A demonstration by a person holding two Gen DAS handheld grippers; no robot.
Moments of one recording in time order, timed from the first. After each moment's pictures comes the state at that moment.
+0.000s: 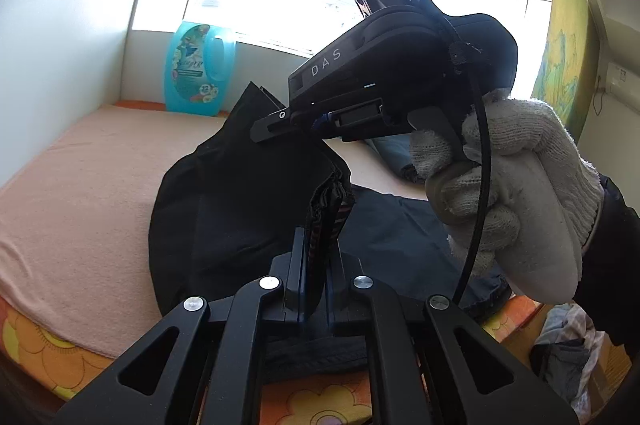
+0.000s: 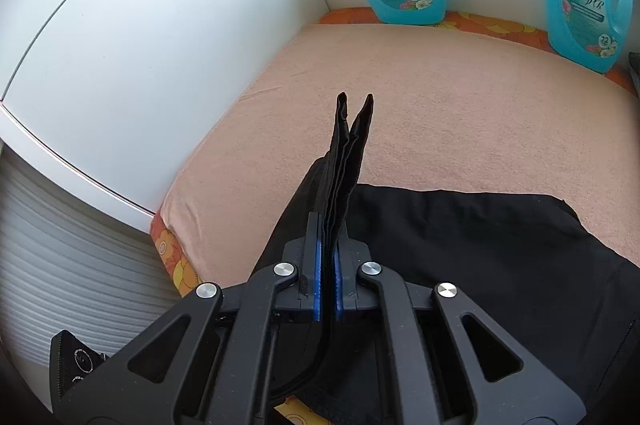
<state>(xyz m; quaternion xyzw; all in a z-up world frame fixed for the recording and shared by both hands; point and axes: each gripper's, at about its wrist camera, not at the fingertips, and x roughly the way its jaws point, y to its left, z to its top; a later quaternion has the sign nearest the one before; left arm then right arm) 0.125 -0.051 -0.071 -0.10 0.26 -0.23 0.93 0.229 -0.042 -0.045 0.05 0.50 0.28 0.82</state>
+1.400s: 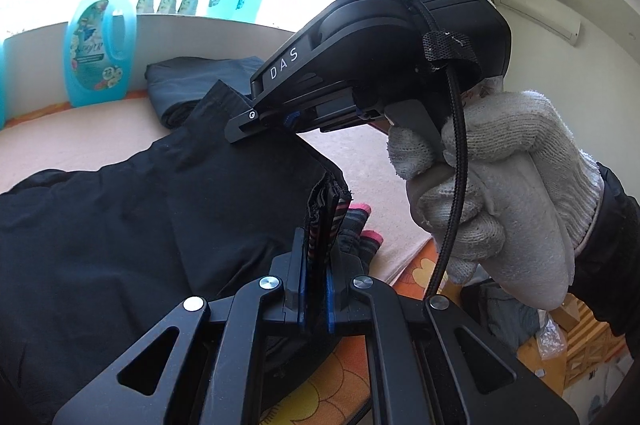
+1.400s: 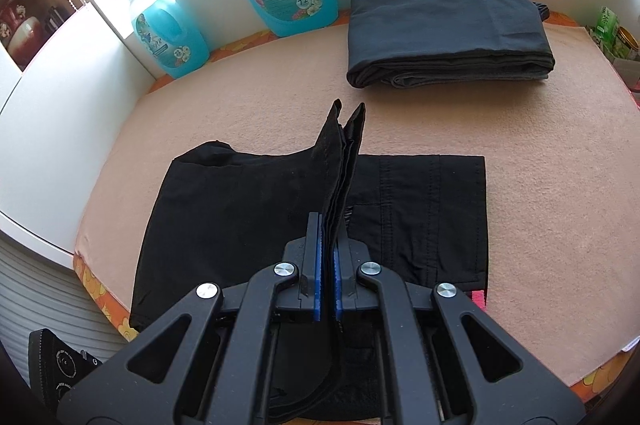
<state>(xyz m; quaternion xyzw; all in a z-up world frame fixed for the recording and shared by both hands) 0.149 -0.292 -0.084 0.00 0.30 -0.46 0.83 0.157 -0.355 -0.065 0.14 0.48 0.07 0.86</state>
